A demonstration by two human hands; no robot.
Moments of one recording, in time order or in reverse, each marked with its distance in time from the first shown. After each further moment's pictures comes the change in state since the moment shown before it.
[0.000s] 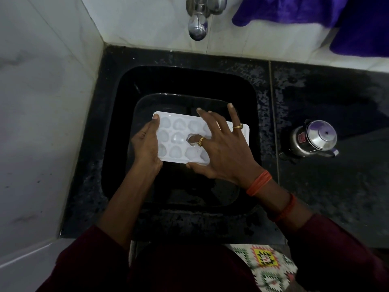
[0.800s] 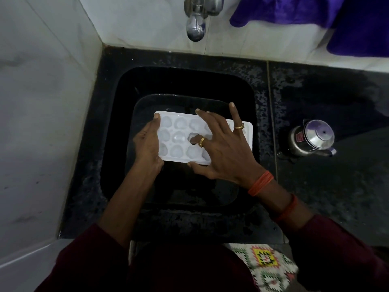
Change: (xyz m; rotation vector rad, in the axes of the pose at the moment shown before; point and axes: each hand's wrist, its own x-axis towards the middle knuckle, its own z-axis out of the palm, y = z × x) left_hand -0.004 0.001 0.005 -0.003 0.002 -0.040; right_hand -0.004 0.002 -0.002 0.034 0.080 -0.026
